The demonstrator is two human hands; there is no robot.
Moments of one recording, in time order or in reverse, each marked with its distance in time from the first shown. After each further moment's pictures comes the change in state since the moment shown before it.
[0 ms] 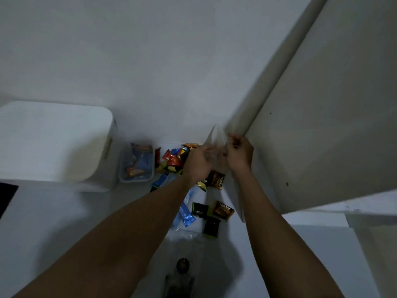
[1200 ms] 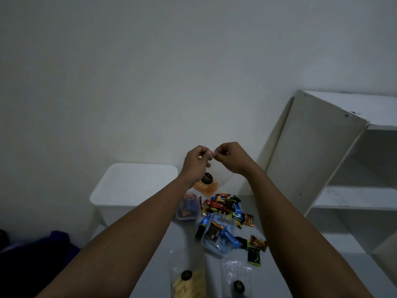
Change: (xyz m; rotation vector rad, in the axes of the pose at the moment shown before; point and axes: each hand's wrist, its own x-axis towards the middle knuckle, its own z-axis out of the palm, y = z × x) left_hand -0.173 0.108 -0.255 -0.218 0.200 0.341; right_hand -0.241 -0.220 0.044 -0.533 -0.384 -0.685
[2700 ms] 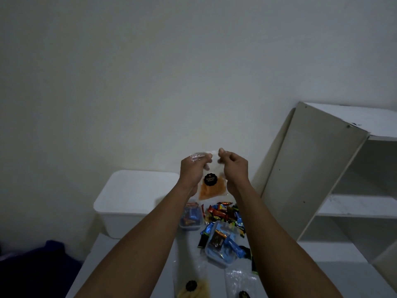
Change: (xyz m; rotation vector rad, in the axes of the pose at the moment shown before) left_hand -0.007 0.008 -0.022 -0.444 0.137 -0.190; right_hand -0.017 -0.036 0.044 0.845 0.395 0.331
